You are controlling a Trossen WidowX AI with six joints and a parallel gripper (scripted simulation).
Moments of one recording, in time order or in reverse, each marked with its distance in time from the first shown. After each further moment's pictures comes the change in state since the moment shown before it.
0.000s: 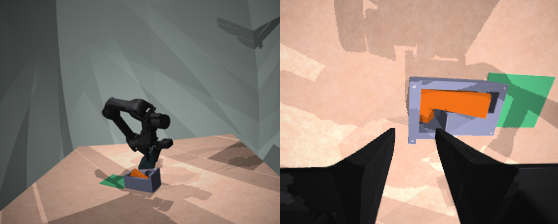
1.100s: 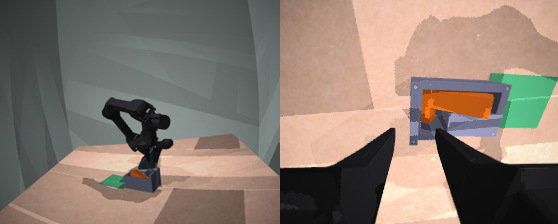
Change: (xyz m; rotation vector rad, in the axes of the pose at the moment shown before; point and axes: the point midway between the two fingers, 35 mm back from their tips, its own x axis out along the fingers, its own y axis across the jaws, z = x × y) arm 0.003 0.001 0.000 0.001 -0.001 0.005
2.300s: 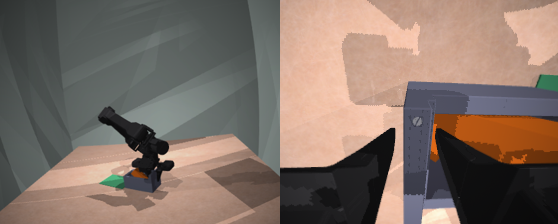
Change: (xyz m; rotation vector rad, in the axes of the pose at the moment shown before) arm 0.098 -0.004 -0.002 0.002 0.011 -0.010
